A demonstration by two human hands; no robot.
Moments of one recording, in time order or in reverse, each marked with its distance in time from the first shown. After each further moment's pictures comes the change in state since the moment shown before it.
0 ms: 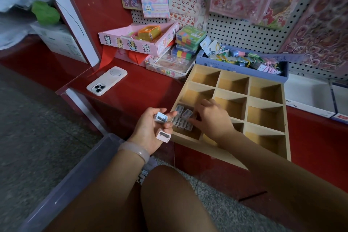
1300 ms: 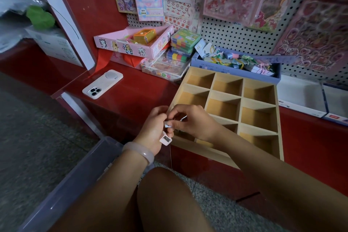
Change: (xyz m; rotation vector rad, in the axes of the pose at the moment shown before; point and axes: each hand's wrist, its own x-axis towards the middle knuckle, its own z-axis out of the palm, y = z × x) left_hand -0.002 -0.014 0.021 0.400 0.093 0.220; right_hand 0.004 -0.022 -0.014 0.735 -0.111 -0.159
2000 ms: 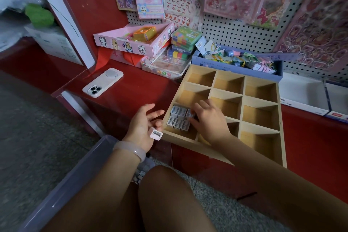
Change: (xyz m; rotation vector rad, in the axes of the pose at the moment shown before) left_hand 0.007 0.009 -0.022 -0.241 0.104 -0.091; right_hand -0.014 0.037 0.005 -0.717 0.299 0.060
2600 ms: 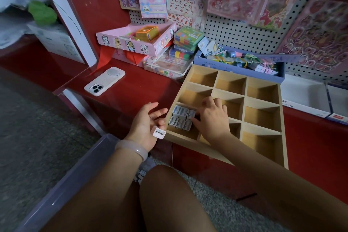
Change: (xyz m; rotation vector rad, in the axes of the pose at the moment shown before) left_hand -0.001 0.001 0.002 -0.051 -0.028 -0.021; right_hand 0.006 -0.011 -0.011 -0.138 -0.202 0.214
